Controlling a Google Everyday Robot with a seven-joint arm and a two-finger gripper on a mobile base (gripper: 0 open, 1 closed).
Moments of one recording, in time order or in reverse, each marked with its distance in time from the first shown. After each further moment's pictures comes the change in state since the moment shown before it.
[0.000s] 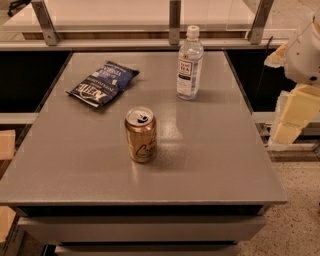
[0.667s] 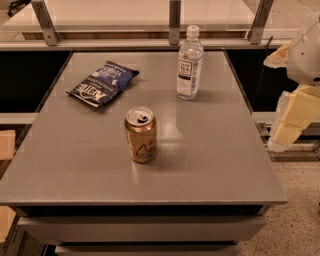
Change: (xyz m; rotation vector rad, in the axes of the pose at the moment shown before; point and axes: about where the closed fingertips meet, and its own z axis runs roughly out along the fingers) arm -0.003 0.003 -0.001 -0.003 -0.048 0.001
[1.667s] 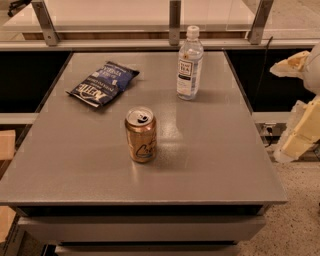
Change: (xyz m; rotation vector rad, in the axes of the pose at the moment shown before) arm 0.004 0.018 -0.003 -0.023 -0.163 0.035
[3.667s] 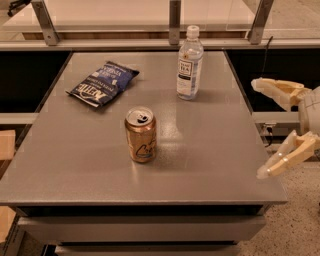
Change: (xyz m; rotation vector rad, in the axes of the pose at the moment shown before) arm -0.014 0.017 0.034 -0.012 -0.687 -0.100
